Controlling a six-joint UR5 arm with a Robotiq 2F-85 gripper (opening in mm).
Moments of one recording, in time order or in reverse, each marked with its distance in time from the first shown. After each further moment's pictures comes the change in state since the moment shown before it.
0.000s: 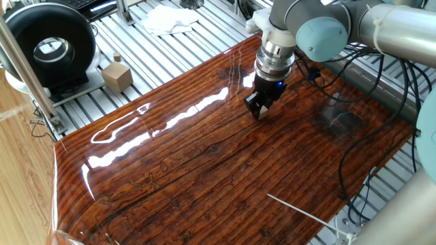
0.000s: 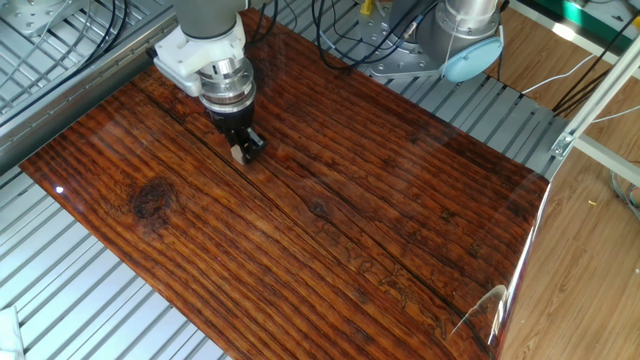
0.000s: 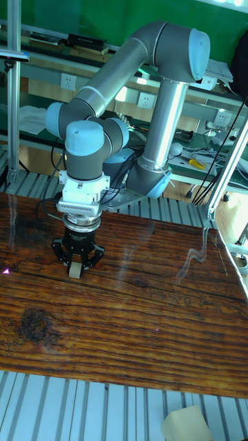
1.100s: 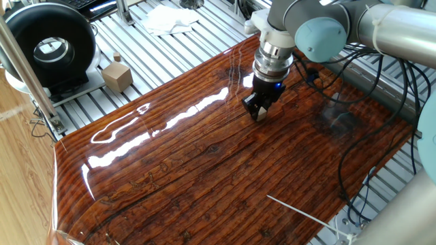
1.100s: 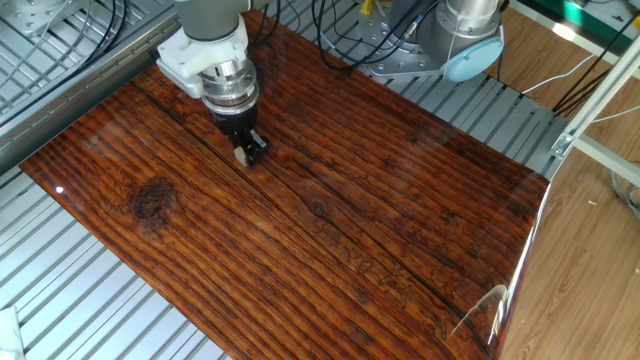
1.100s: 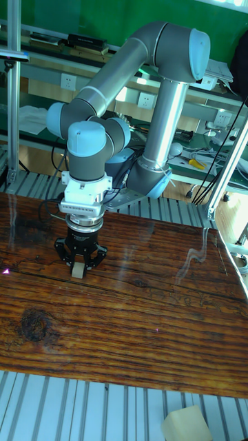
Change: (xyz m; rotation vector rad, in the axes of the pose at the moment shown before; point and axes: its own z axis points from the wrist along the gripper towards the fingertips) arm 0.003 0.009 0.001 -0.016 0.010 0.023
